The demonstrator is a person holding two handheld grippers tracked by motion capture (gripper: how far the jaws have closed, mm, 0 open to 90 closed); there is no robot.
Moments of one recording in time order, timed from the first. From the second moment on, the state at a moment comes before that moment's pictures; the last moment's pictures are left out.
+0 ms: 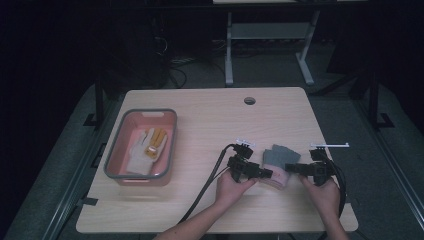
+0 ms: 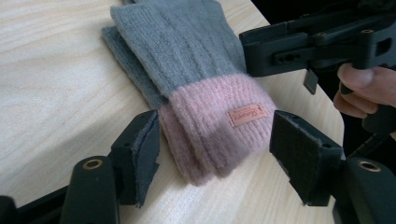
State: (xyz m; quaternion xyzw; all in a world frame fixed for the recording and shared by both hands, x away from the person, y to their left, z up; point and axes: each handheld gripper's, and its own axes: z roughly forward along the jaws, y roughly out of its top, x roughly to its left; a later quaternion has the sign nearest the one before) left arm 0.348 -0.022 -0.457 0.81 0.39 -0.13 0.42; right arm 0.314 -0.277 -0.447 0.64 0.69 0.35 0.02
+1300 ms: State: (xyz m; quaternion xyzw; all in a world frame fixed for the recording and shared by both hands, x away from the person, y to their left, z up) left arm 0.361 -0.027 -0.472 0.80 0.41 -0.19 0.41; right arm 0.319 -0.275 -0.467 0.64 0.66 0.39 -0.03
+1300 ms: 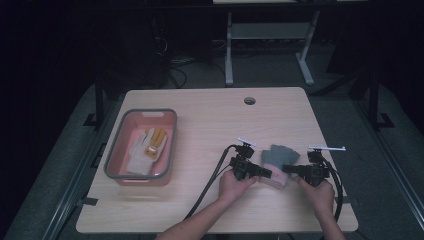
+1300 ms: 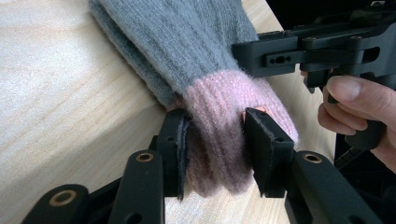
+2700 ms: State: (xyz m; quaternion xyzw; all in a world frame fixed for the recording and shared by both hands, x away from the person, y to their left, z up) left arm 0.358 0.020 -0.430 0.80 0.39 -0.15 0.44; right arm 0.327 -0.240 -0.424 0.60 0.68 0.42 -0.02
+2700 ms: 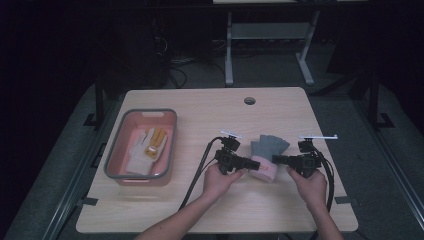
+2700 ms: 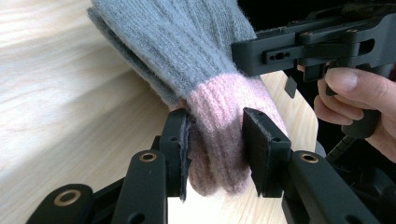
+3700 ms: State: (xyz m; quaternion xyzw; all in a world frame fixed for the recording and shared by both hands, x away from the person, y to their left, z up) left arm 0.360 0.064 -0.415 0.78 0.40 -0.14 0.46; right arm 0.344 -0.204 -0.408 0.57 0.69 0.44 -0.04
